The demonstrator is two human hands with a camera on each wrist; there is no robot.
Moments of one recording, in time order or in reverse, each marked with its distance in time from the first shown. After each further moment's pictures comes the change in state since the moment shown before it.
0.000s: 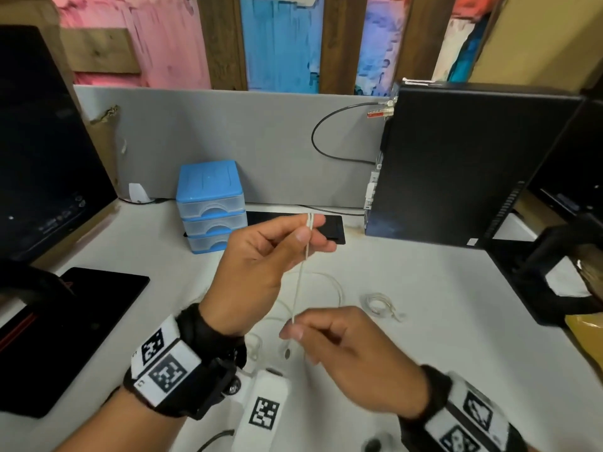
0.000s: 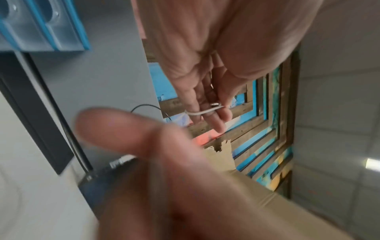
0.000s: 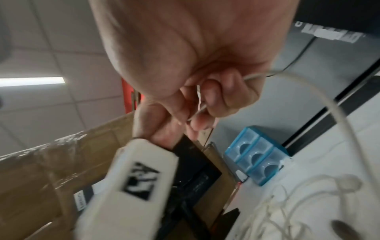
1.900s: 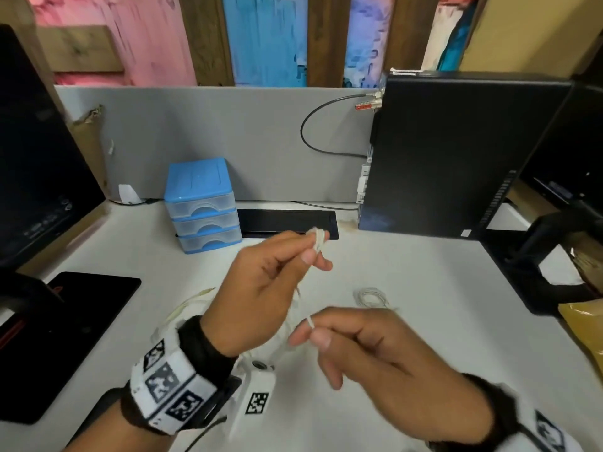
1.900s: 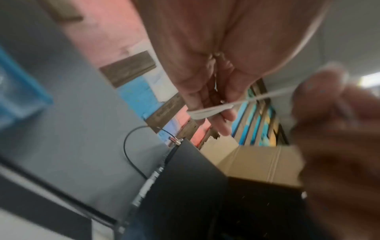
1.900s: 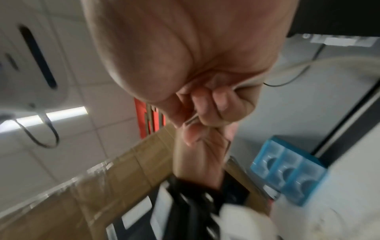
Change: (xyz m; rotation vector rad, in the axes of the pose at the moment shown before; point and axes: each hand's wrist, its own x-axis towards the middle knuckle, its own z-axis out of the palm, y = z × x) left_hand -0.011 -0.011 0.009 0.413 -0.110 0.123; right_hand -0.031 -0.026 -0.028 0.175 -0.056 -0.044
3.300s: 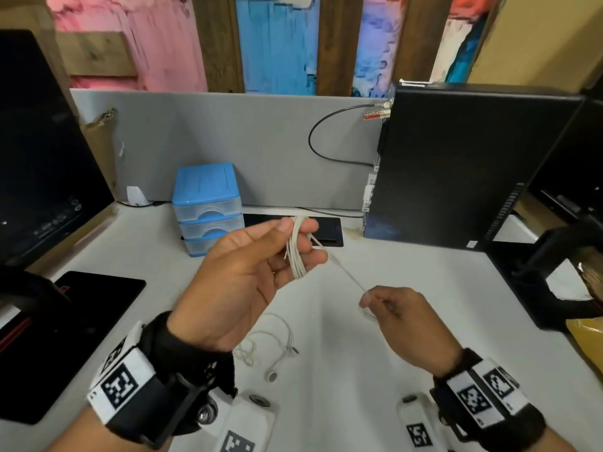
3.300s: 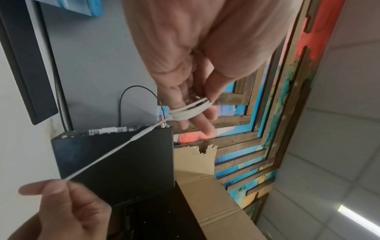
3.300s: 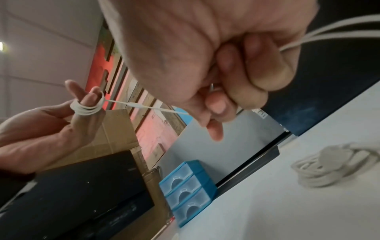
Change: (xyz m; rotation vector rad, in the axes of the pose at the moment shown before) left_hand 0.013 0.040 -0.012 -0.793 0.172 -0.399; right_hand 0.022 0.102 -0.059 -0.579 0.377 0.299
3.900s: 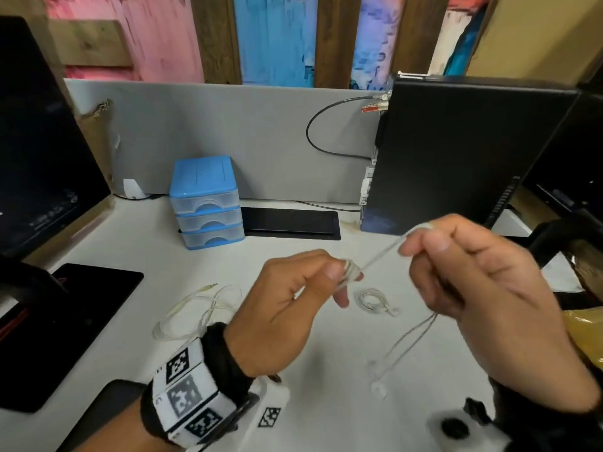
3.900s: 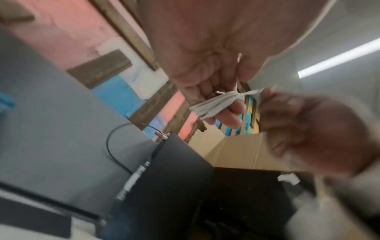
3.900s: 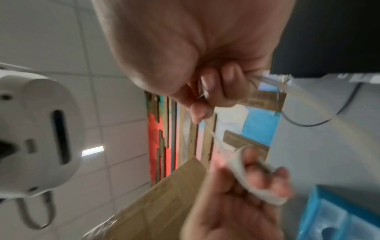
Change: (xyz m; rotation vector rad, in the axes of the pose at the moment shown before) left_hand -0.012 -0.047 -0.004 0.760 -0.260 0.441; right_hand -0.055 -0.108 -0.078 0.712 0.152 -0.318
